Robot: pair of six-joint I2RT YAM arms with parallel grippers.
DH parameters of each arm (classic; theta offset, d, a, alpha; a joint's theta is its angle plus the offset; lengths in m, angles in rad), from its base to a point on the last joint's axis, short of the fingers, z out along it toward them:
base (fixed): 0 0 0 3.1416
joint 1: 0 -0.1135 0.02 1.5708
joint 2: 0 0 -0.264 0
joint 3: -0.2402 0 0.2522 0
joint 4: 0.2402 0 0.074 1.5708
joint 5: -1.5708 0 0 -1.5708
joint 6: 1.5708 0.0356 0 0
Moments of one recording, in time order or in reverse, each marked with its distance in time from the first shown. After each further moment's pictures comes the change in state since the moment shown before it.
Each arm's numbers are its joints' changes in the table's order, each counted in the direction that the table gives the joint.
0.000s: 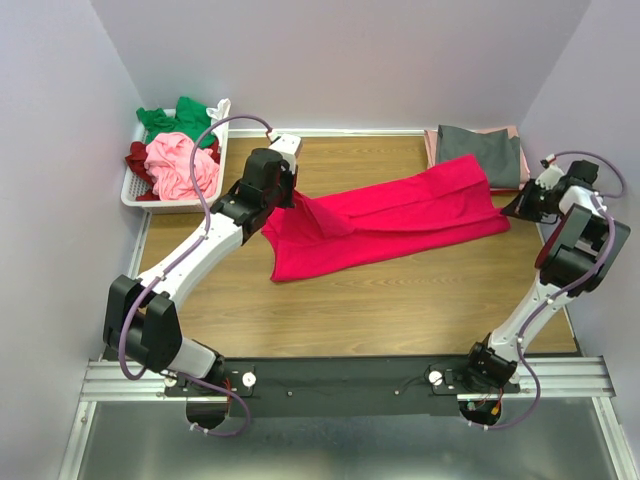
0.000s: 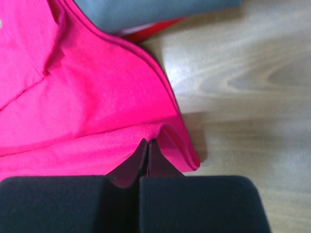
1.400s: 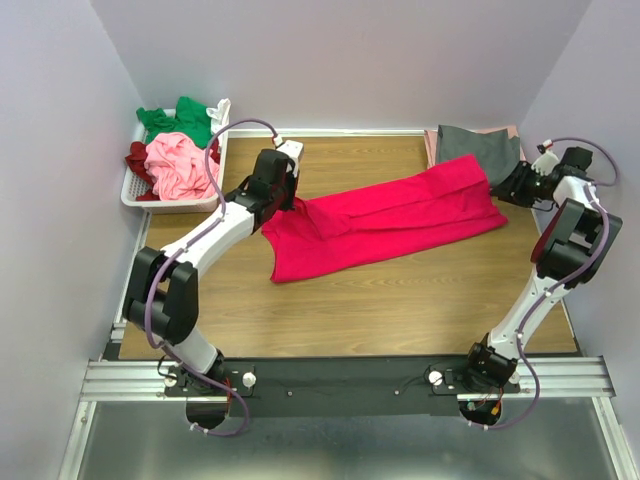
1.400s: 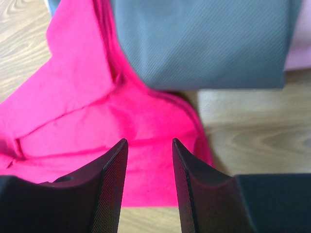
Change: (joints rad) left arm -0.035 0.153 -0.021 0.000 0.001 -0.001; right arm -0.054 0.096 -0.158 -0.035 0.085 0.103
